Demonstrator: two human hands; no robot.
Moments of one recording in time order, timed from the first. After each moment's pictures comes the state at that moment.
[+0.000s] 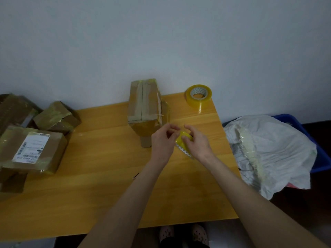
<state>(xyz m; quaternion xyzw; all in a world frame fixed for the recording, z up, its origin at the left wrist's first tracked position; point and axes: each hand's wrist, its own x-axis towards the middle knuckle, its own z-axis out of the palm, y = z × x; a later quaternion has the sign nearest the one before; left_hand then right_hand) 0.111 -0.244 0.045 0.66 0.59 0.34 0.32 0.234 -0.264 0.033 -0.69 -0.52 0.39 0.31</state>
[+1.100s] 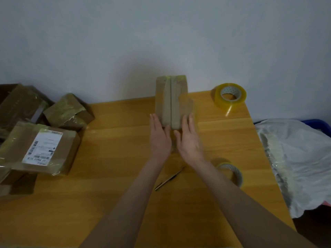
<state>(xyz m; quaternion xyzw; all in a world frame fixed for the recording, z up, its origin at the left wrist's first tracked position) 0.019 -0.158 -0.003 0.62 0.67 0.30 0.27 0.116 -0.179 -0.008 -0.69 -0.63 0.26 0.26</state>
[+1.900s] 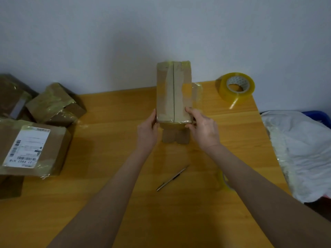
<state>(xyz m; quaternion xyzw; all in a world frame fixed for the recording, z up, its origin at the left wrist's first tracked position) -0.033 -0.113 -0.042 0.65 0.63 0.31 0.27 0.145 -0.137 -0.037 -0.69 -0.66 0.14 0.27</state>
